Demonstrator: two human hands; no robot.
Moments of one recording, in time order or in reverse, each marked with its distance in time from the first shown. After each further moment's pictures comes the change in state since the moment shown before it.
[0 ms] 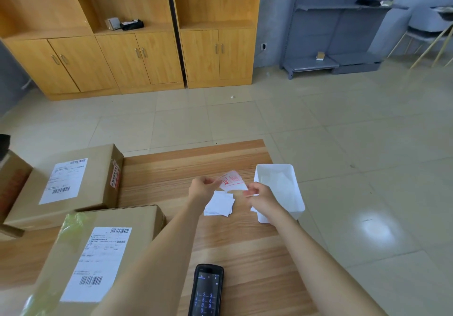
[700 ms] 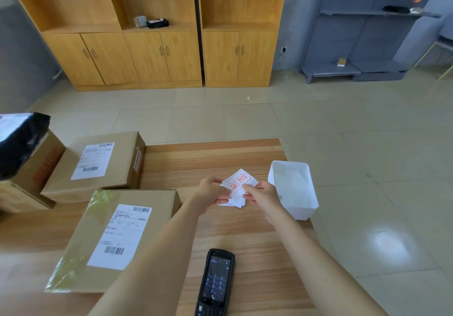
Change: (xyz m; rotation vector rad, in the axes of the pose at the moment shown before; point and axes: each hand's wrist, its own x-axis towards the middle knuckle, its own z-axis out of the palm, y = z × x) left_hand -0.040 -0.016 -0.033 -0.221 -0.218 -0.087; right_hand -0.009 0.004 0.040 0.168 0.096 -0.019
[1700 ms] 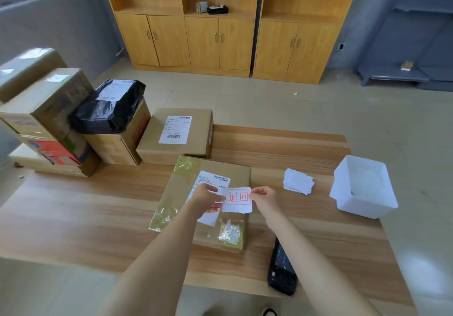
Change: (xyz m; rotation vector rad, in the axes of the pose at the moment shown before) left_hand -0.087 -0.085 -0.187 0.031 0.213 -0.167; right_hand -0.088 0.028 0.181 -0.128 -0.112 0.021
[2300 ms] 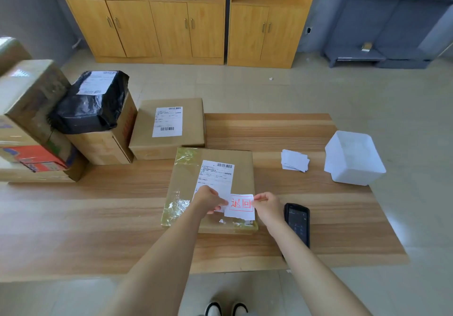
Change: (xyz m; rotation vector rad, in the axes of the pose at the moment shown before) left_hand 0.012 -0.039 -0.028 0.279 -0.078 0.017; right_hand -0.043 0.042 0.042 -0.124 0.203 0.069
